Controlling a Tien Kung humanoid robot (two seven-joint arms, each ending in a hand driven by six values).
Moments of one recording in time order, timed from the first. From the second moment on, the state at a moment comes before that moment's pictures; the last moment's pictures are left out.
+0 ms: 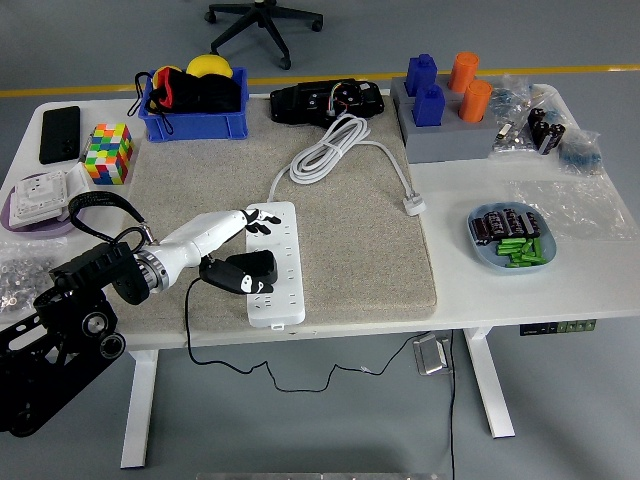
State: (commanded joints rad) left arm -0.40 0.37 -0.87 -1.45 1.85 -0.12 0.18; right arm -0.03 -0.21 1.42 0.38 -1.39 0.06 -0.24
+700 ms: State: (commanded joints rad) left arm -0.41 0.37 -0.85 -1.39 1.87 -0.10 0.19; right arm -0.03 -0.21 1.41 0.38 -1.38 0.06 -0.24
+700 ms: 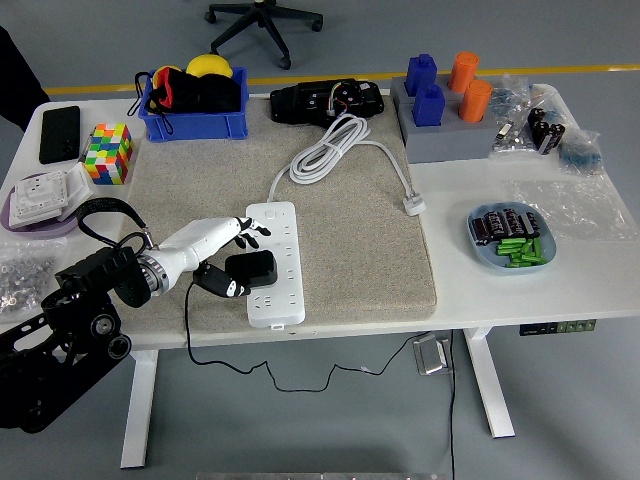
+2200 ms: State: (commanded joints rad) left arm -0.41 0.35 -0.96 -1.34 1.83 0.02 0.08; right arm -0.03 -0.20 1.42 0.38 -1.38 0.06 -0.24
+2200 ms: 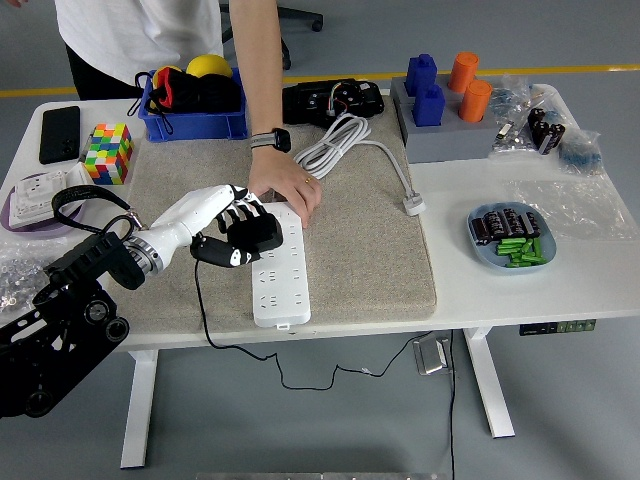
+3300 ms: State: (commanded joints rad) left arm -0.46 0.34 -0.99 -1.11 1.86 0.00 0.12; right arm -0.03 -0.21 1.42 0.38 -1.38 0.06 -0.24
